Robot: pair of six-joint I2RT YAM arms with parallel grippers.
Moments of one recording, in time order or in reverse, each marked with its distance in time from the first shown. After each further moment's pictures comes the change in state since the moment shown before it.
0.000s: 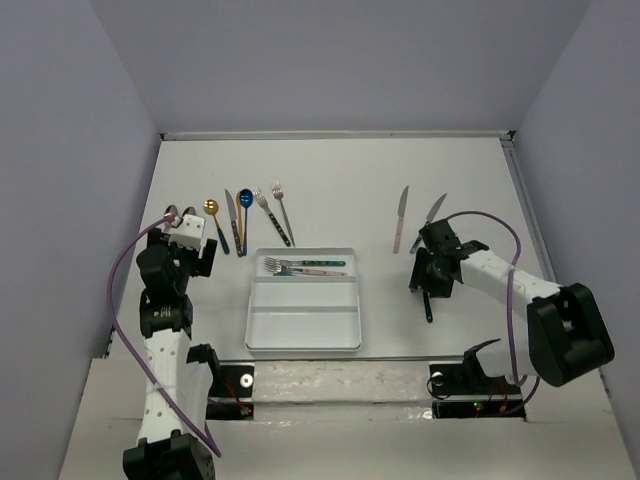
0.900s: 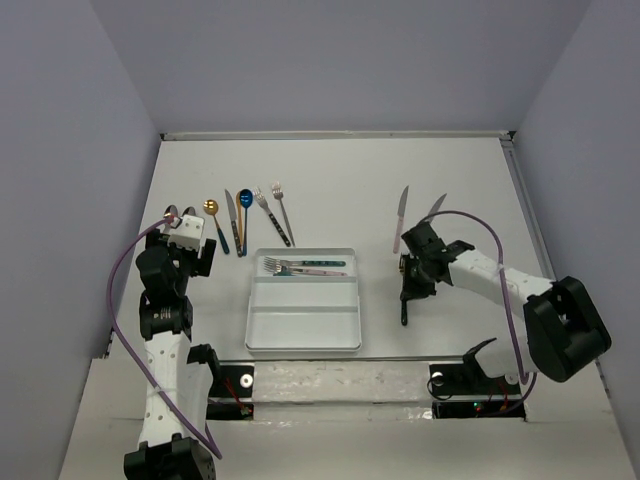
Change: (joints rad) left arm 0.000 -0.023 -0.002 0.000 -0.011 -0.001; right arm 0.103 0.077 0.035 0.002 -0.132 -0.042
